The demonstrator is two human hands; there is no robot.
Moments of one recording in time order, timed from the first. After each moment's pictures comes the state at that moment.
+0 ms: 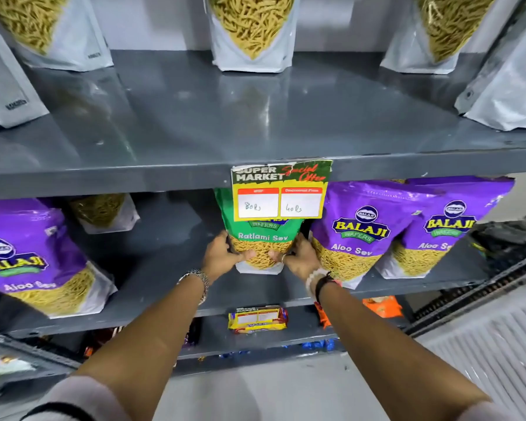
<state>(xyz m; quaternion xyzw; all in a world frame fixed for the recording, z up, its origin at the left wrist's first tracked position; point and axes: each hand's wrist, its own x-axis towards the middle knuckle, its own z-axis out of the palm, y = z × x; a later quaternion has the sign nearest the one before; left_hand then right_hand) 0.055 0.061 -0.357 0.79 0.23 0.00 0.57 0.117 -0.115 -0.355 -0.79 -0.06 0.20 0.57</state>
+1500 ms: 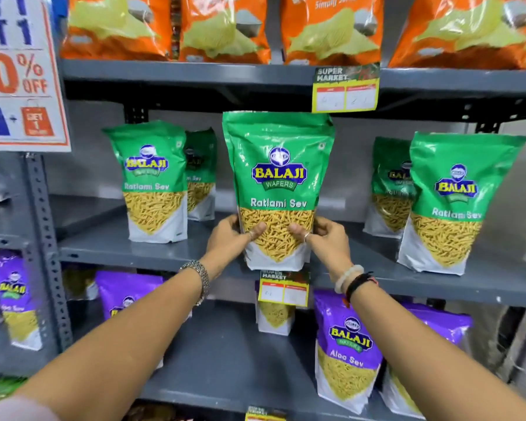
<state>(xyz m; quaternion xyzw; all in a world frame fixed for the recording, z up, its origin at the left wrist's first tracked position) -0.056 0.017 -0.039 0.78 0.15 0.34 0.50 0.054 -0.152 -0.039 -0.68 -0.31 -0.03 0.67</state>
